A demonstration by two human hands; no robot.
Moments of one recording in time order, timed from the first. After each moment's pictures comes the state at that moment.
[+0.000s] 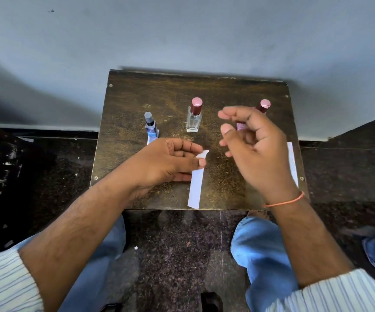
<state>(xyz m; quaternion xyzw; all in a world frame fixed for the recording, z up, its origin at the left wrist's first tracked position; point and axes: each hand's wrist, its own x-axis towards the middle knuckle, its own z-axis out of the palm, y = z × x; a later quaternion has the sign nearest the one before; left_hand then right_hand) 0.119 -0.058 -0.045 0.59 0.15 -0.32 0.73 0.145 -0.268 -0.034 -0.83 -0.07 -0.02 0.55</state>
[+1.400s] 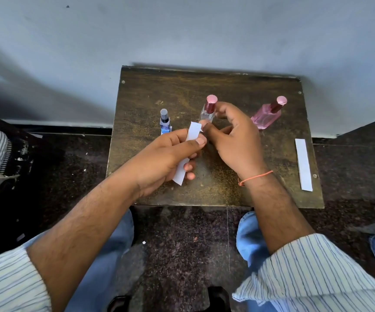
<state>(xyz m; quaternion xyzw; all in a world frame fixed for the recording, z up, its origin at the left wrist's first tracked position) 0.111 -0.038 -0.037 0.55 0.09 -0.30 0.78 0.170 -0.216 -0.073 -0.86 -0.02 0.02 0.50</state>
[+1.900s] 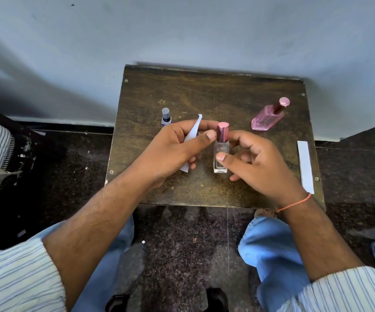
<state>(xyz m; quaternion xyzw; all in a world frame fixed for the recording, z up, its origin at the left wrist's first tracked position) 0.118 -0.048 -0.039 0.68 0.03 -0.18 0.71 0.138 -0.274 -0.060 -0.80 -0.11 0.18 0.56</state>
